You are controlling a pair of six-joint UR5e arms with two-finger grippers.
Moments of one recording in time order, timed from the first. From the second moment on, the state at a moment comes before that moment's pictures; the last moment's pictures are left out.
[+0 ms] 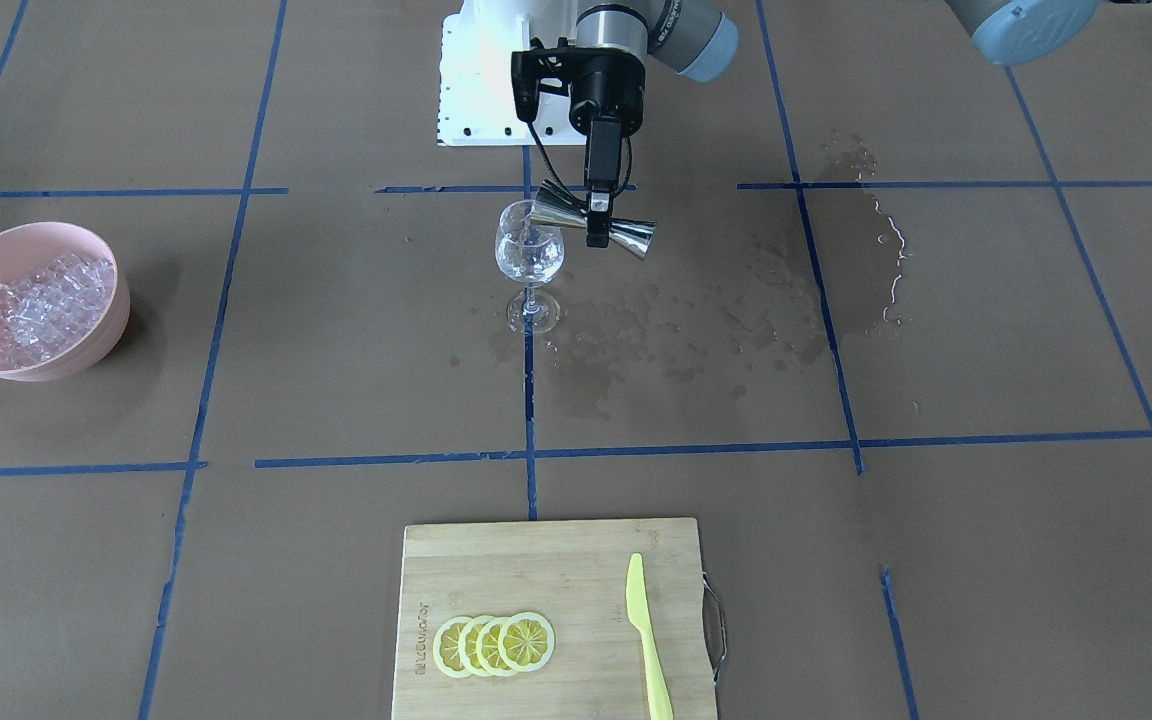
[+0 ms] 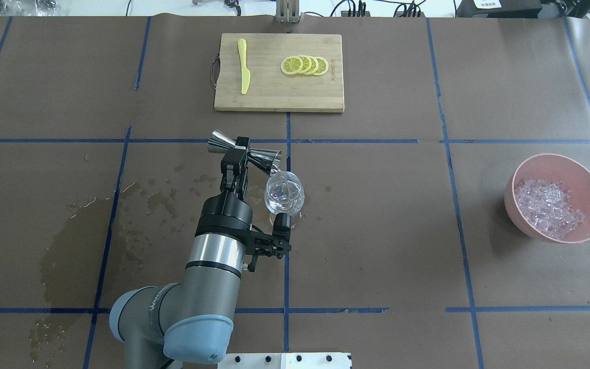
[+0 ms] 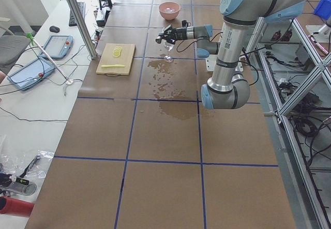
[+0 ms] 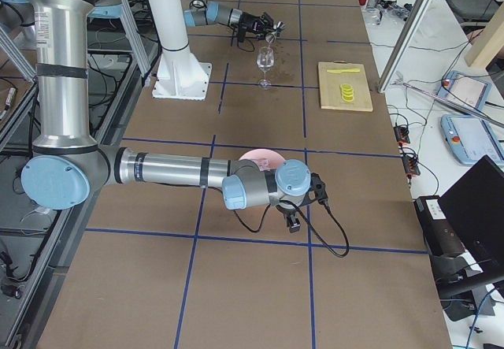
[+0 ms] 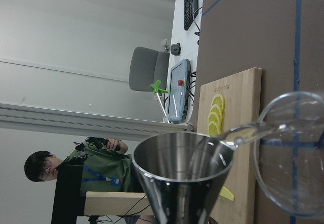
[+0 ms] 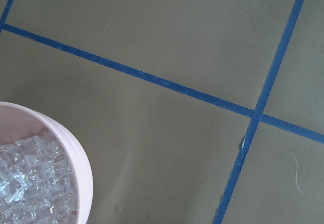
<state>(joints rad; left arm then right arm) -0.14 -2.12 -1.77 -2.22 -0.36 0.68 1.48 -1.60 1.55 -1.32 2.50 -0.14</state>
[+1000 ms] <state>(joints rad) -0.16 -2.07 -1.77 -2.54 -0.32 0.83 1.48 -1.55 1.48 -1.32 2.50 -0.14</state>
